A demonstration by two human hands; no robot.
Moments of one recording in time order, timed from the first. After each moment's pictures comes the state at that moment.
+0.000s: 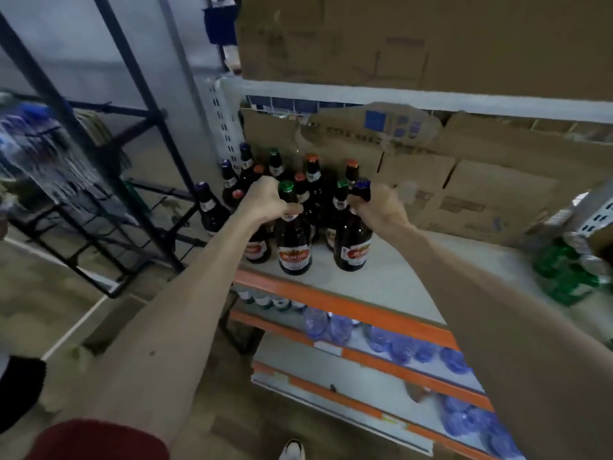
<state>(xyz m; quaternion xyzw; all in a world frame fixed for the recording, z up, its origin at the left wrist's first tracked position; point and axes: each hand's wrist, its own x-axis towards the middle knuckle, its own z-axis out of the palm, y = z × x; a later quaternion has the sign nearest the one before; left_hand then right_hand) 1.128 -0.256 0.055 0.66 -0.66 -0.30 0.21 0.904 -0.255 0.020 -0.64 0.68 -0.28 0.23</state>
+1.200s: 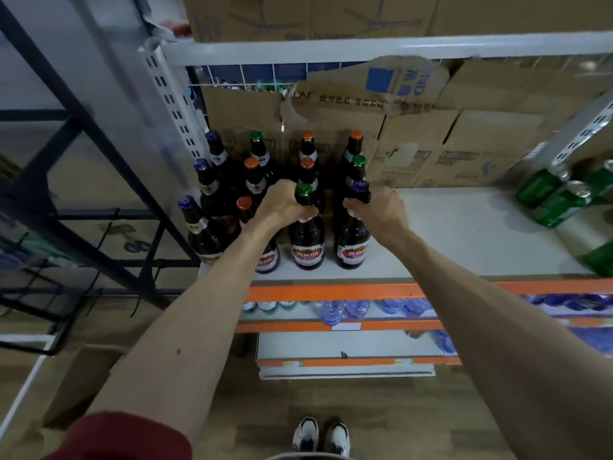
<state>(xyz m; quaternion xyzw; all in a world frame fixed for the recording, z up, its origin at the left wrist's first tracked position) 1.175 -0.349 -0.016 0.49 -0.77 -0.37 0.16 0.991 -0.273 -0.033 -0.50 0.80 -0.29 0.18</state>
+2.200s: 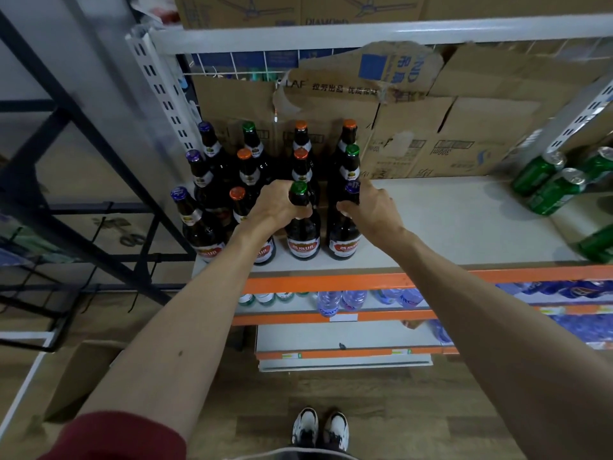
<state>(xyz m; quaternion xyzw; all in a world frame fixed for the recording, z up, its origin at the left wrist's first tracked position) 1.179 -0.335 -0.026 0.50 -0.76 -0.38 0.17 1.000 -0.257 -0.037 -0.53 0.80 -0.23 0.18</state>
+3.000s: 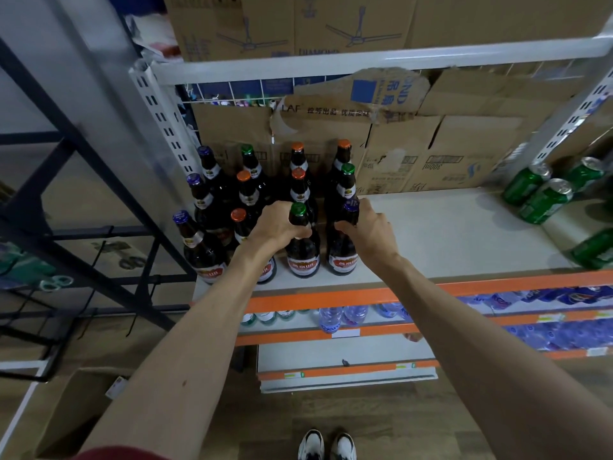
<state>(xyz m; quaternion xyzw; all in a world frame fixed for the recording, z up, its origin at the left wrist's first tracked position) 1.182 -0.338 -0.029 0.48 -0.78 -0.38 0.14 1.010 -0.249 -0.043 -0.50 0.81 -0.26 0.16</state>
